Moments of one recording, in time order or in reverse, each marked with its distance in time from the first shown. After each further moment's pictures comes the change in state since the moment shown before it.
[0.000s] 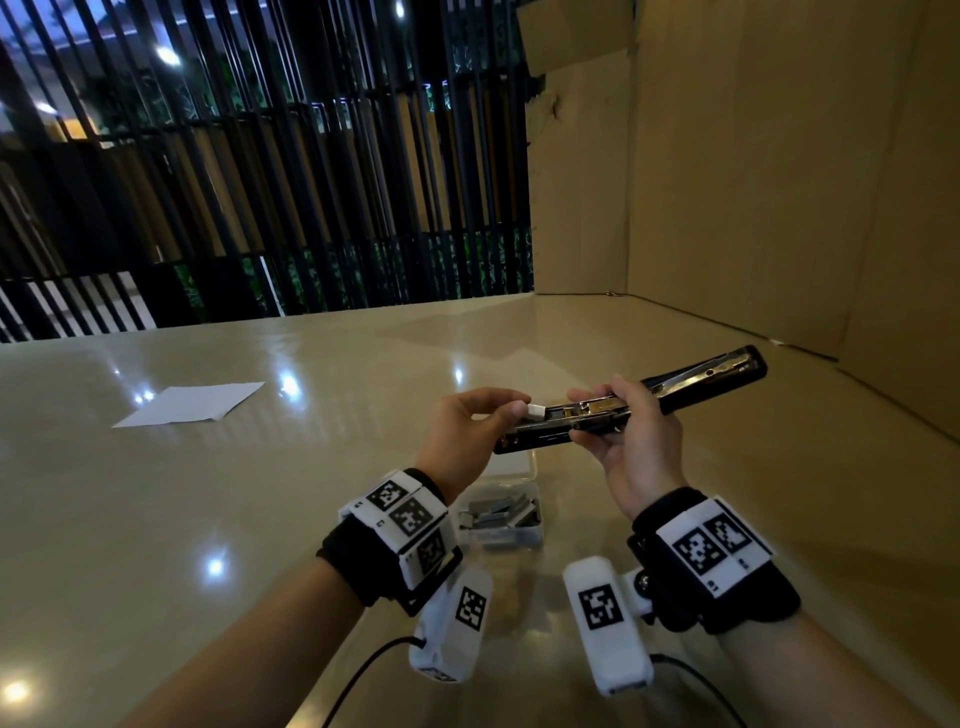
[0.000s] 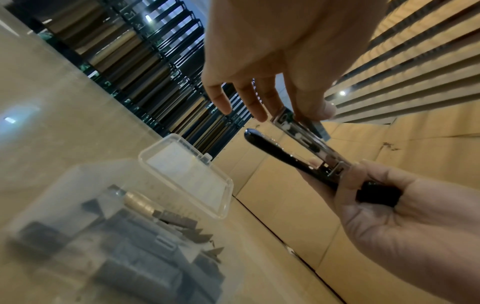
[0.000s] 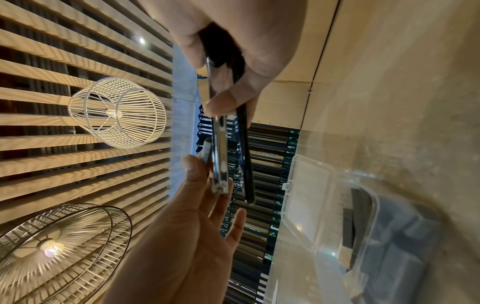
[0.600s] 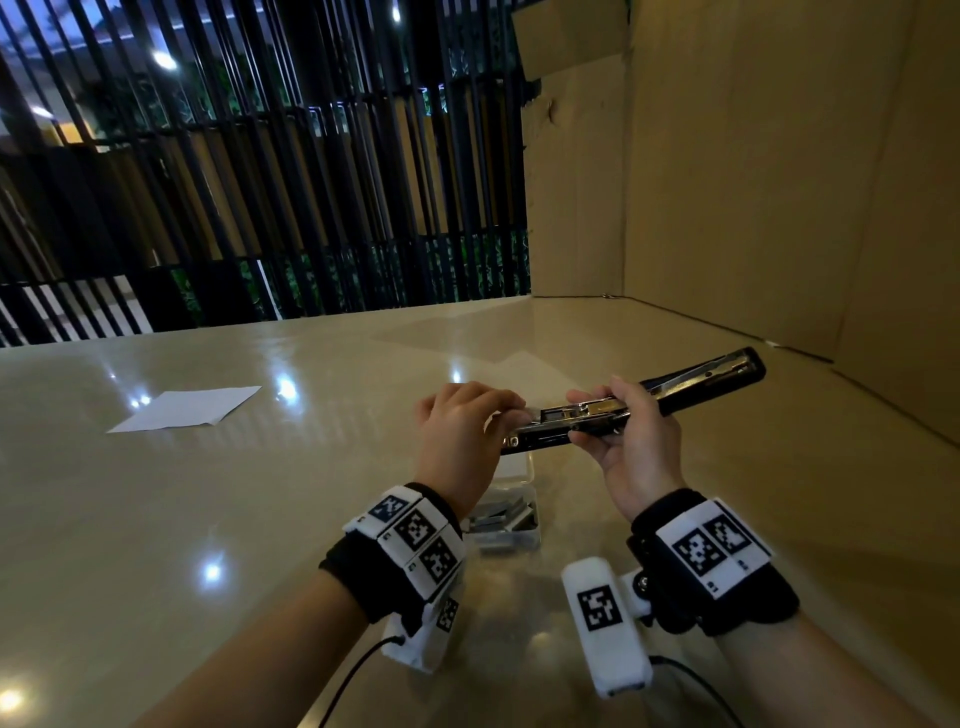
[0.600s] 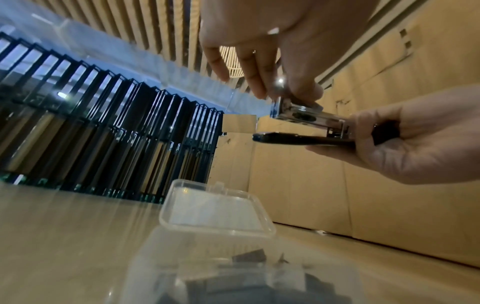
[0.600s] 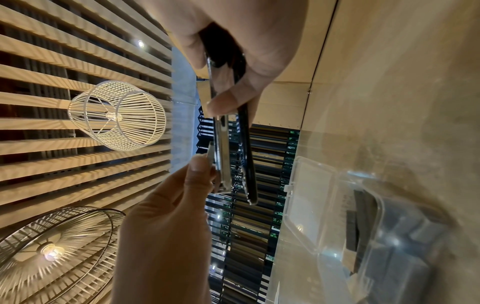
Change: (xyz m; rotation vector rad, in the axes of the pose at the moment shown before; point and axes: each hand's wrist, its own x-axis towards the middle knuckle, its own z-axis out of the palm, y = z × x) left_hand -0.008 0.002 0.002 0.678 0.174 0.390; right_hand 0.001 -0.002 -0.001 0.044 0.010 0.007
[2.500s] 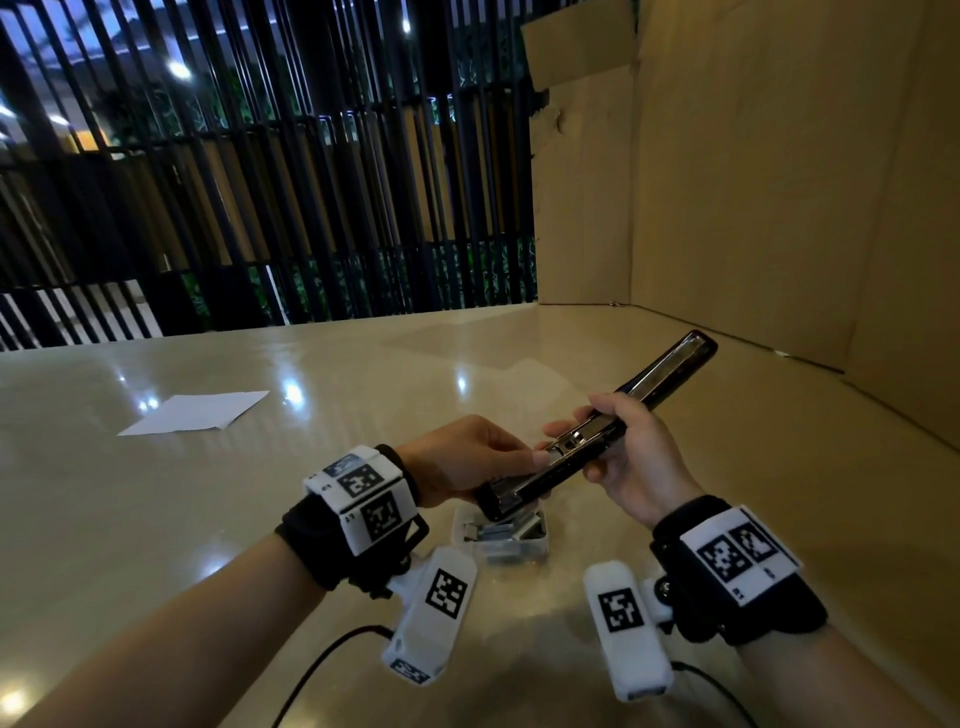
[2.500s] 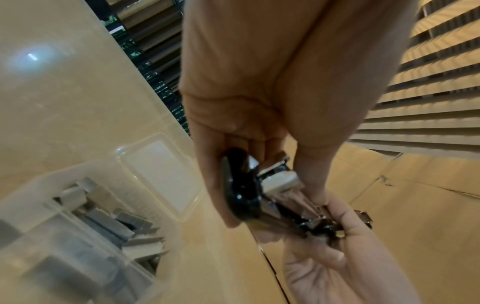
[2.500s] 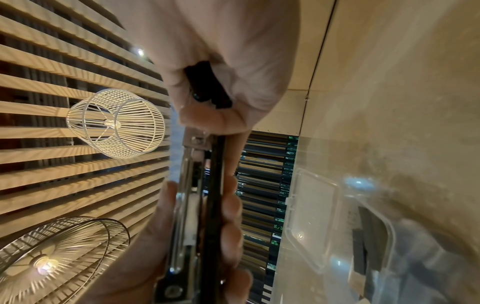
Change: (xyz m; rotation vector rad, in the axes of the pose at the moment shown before) left_hand 0.017 -0.001 -0.032 -0.647 -0.934 -0.564; right_hand 0.001 -0.006 -0.003 -0.281 -0.269 0.194
